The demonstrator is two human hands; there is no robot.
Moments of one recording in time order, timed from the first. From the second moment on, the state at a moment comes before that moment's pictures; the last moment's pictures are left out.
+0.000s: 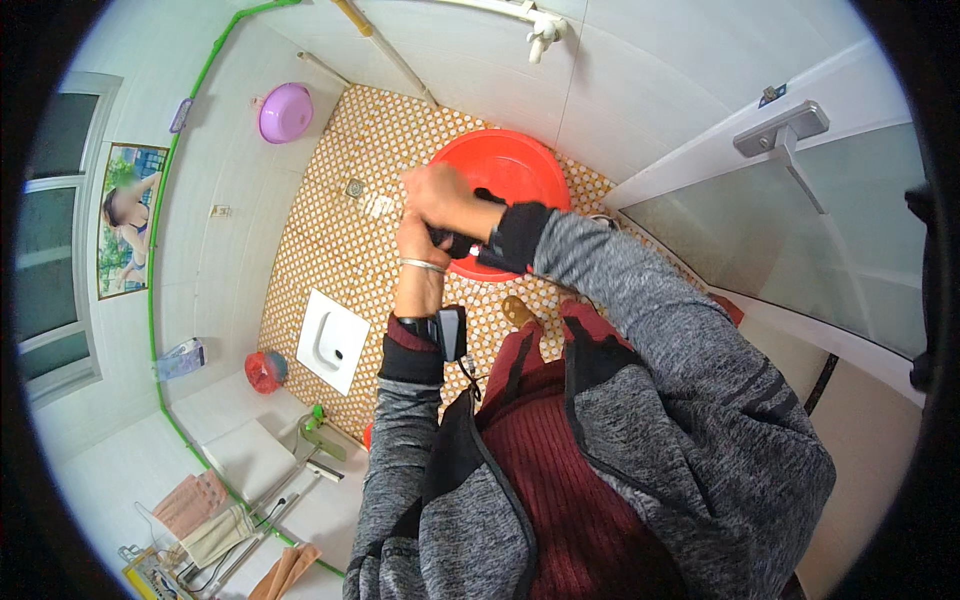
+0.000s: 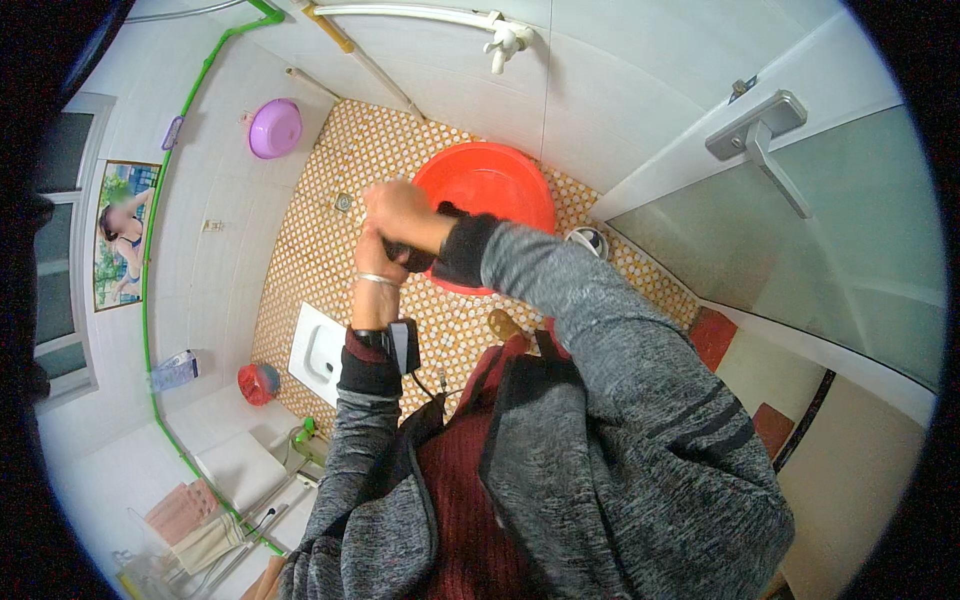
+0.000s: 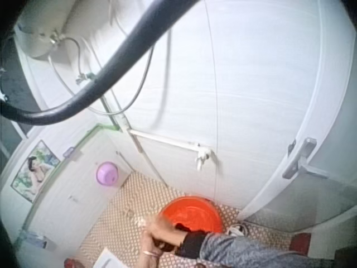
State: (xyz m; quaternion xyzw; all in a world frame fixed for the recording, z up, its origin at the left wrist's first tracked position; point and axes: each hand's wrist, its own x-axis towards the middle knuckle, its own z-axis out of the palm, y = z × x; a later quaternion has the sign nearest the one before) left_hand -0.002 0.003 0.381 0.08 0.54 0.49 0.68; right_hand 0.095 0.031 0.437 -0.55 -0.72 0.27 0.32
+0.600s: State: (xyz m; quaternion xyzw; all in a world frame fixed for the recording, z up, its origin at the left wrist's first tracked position) left_hand 0.012 0.010 0.429 0.26 0.35 0.57 0.70; right_hand 0.194 0.083 0.389 -0.35 -0.78 0.41 0.32
